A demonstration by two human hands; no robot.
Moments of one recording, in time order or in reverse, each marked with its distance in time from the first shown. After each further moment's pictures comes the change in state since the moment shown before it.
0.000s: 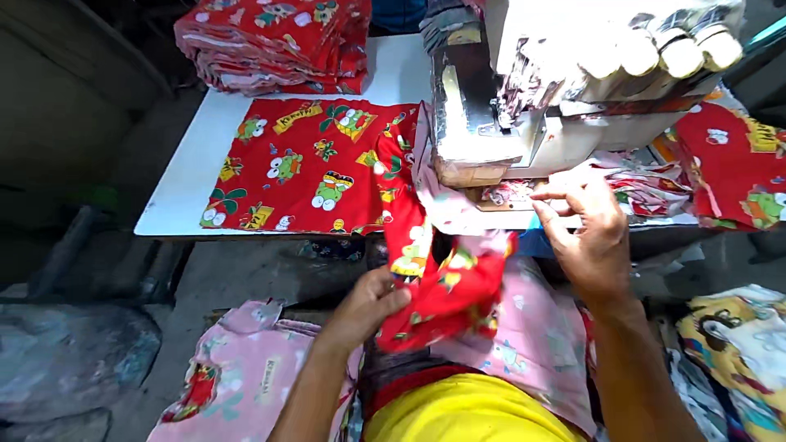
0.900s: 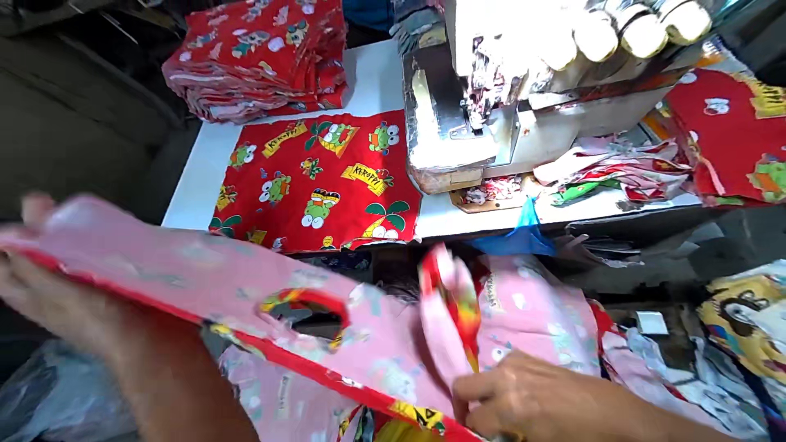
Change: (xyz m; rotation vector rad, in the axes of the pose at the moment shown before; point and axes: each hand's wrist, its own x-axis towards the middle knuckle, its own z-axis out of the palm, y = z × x) left_hand -0.001 0.125 -0.125 0.517 0.948 0.627; right_hand -0.087 -0.052 -0.011 0.703 -0.960 -0.494
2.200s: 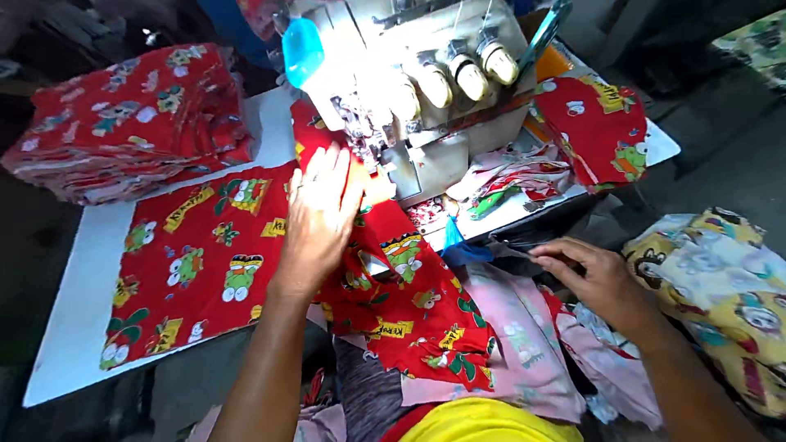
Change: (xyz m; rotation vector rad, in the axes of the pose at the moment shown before) left_hand -0.063 0.023 0.250 0.535 -1.027 0.505; right_hand -0.144 0.057 -0.067 -0.467 0.921 0.715
